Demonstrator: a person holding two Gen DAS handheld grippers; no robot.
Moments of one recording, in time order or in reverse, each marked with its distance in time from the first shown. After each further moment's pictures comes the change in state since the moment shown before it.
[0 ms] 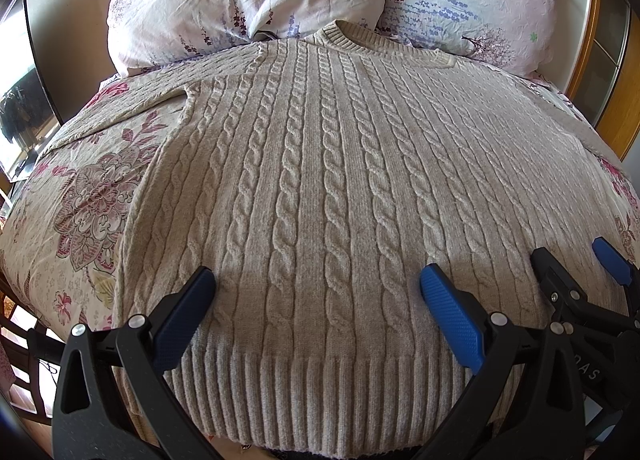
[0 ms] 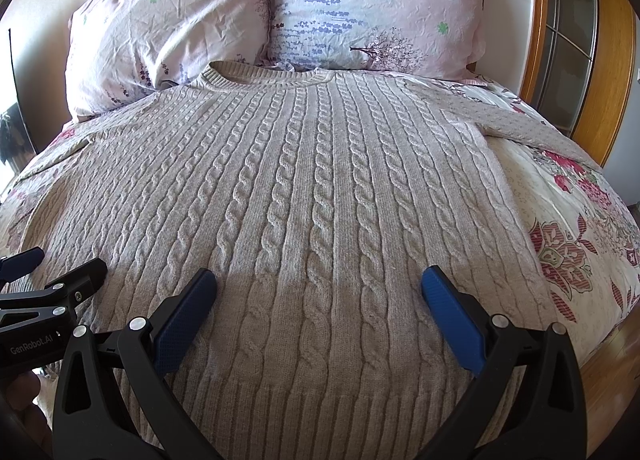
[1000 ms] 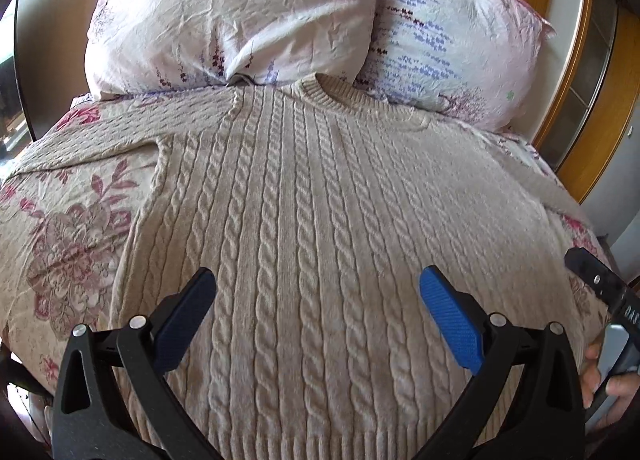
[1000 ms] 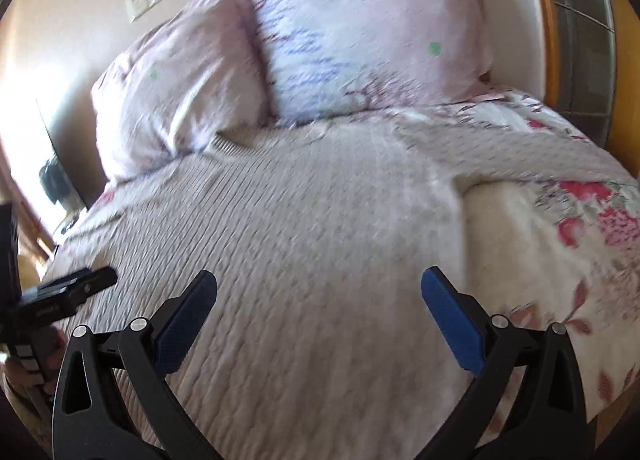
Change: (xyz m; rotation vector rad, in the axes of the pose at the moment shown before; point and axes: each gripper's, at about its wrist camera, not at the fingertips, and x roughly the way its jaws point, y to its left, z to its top) left arm -0.005 0.015 0.053 -0.057 -0.139 -0.194; right arm -0.009 -0.106 0.059 0.135 -0.103 0.217
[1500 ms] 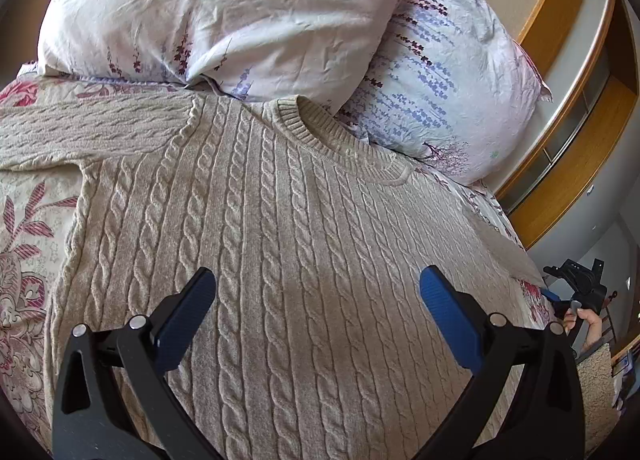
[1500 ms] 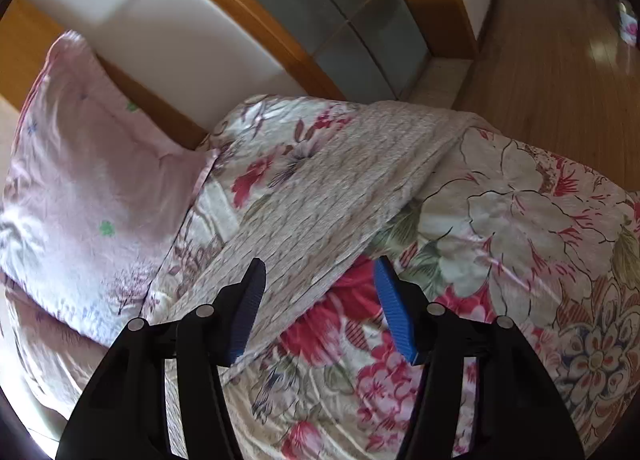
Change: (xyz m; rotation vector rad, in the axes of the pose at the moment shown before) left arm 0.066 0.031 0.050 -0.165 0.009 -0.233; right arm 0.024 -0.289 0.065 0.849 -0.026 -0.311
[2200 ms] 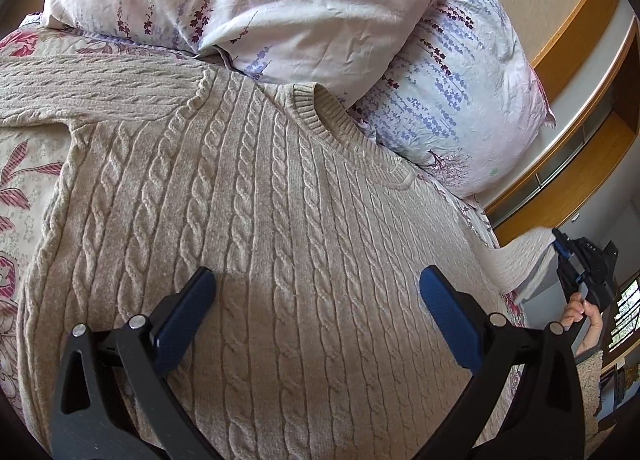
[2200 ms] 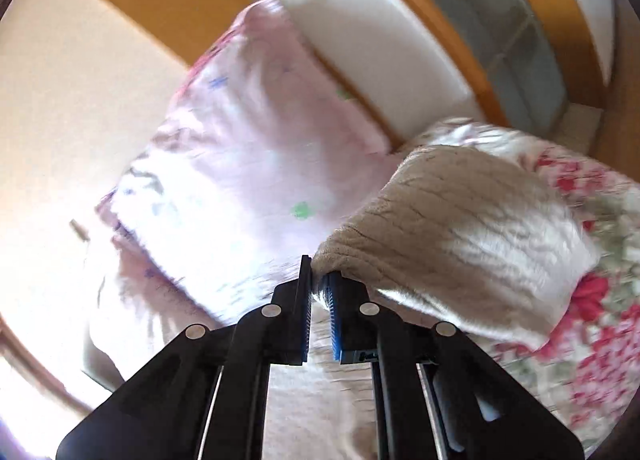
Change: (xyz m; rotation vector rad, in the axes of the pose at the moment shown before) left arm 0.010 0.023 0.000 -0.103 0.018 -0.075; right arm -0.036 0.140 -0.048 -0.282 -0.029 0.537
